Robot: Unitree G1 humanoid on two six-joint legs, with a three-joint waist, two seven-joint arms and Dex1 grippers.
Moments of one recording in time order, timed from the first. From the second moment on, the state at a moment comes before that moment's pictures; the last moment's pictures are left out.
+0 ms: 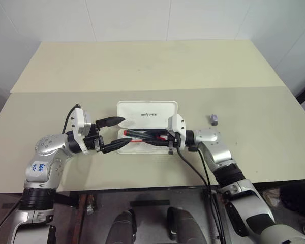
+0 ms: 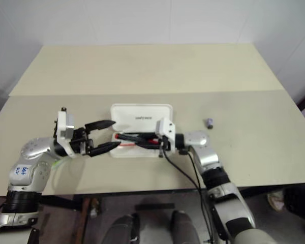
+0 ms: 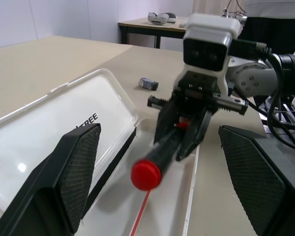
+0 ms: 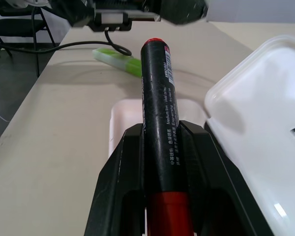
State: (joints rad) left arm -0.37 0.59 0.13 0.01 -0.55 0.22 -1.09; right arm -0.70 -0.23 0.19 0.44 0.20 -0.08 1.22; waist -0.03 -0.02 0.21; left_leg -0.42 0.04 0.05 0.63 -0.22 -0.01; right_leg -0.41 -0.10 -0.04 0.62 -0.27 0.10
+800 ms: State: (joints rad) left arm -0.36 0.64 0.13 0.02 -0.51 0.15 -1.16; right arm -0.84 -0.29 0.23 0.72 0.04 -0.37 1.20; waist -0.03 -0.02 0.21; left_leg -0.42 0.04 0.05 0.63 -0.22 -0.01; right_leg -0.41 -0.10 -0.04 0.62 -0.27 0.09
